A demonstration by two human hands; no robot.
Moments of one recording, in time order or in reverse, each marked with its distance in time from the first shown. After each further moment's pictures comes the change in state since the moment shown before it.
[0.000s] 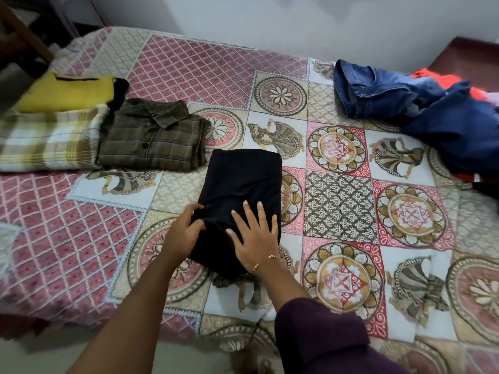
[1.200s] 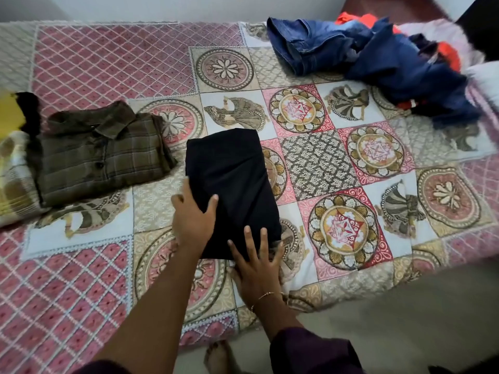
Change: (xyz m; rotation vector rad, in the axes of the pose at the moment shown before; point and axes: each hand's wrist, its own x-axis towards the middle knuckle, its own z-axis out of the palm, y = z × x) left_hand 0.037 0.018 0.009 0.406 0.052 0.146; right_hand -0.058 -0.046 0.096 -0.340 0.360 0.269
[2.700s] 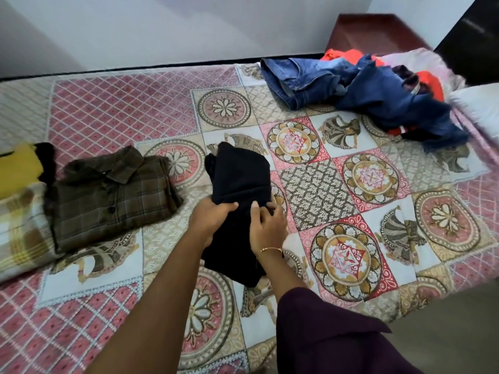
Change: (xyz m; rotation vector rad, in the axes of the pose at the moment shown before) left_hand 0.040 0.071 -0.030 -0.362 -0.343 -0.180; right_hand 0.148 0.012 -0.085 0.812 -0.088 0.804
